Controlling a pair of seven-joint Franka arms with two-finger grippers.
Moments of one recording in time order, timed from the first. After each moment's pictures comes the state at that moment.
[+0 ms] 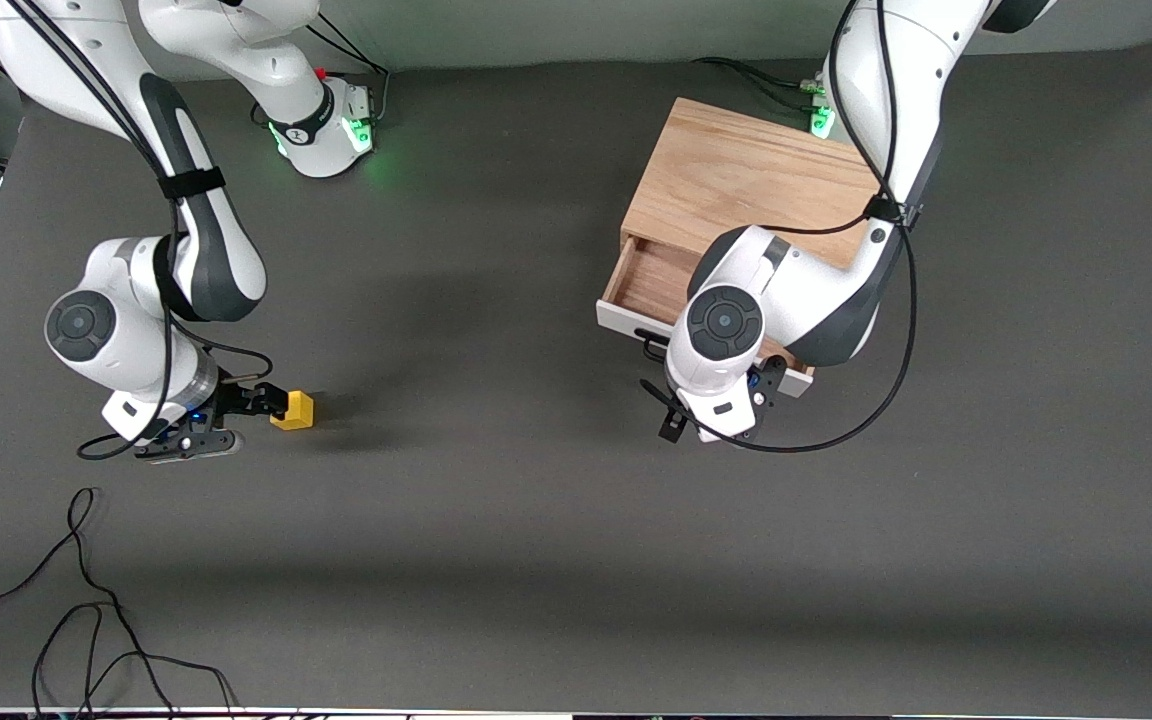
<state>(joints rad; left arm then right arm) -0.49 0.61 -0.10 -1.51 0.02 2.07 -1.69 0.26 0.32 -0.23 -2.06 0.05 2.37 -0.10</state>
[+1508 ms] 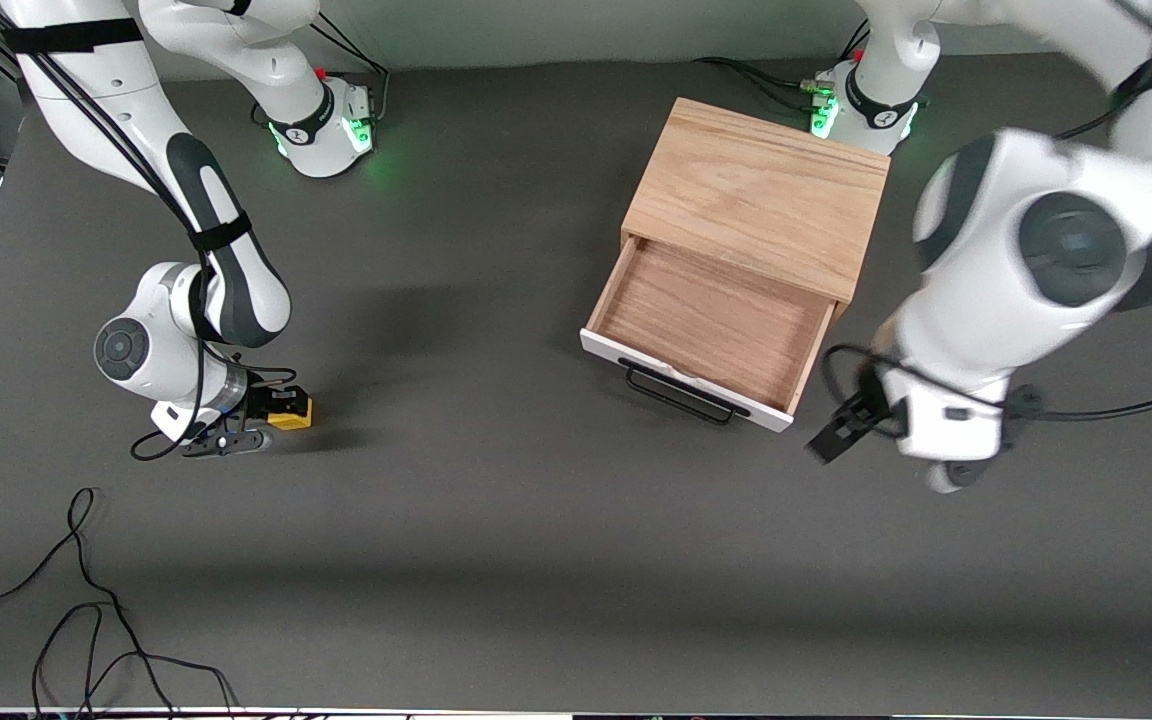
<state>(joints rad) -0.21 0.39 -0.10 -1.28 0.00 1.69 -0.93 0.25 0.43 -0.24 -2.13 0.23 2.49 -0.25</state>
